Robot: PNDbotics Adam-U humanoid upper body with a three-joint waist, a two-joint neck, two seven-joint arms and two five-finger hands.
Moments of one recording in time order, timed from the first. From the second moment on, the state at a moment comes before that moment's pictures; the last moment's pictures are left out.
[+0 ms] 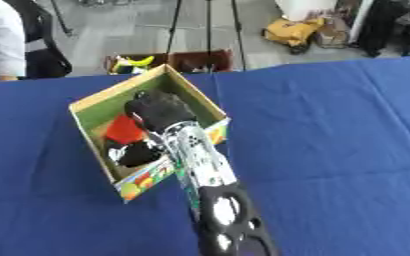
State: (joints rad) left arm -0.12 0.10 0.46 -1.98 -0.03 -0.19 0.08; right arm -0.94 0.47 -0.08 -1.27 1.85 -0.16 0.46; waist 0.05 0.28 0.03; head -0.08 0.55
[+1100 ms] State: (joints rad) left arm -0.12 0.10 0.46 -1.98 -0.02 -0.19 0.08; right arm -1.00 0.43 -0.09 -1.30 1.86 -0.15 0.46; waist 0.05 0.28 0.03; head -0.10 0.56
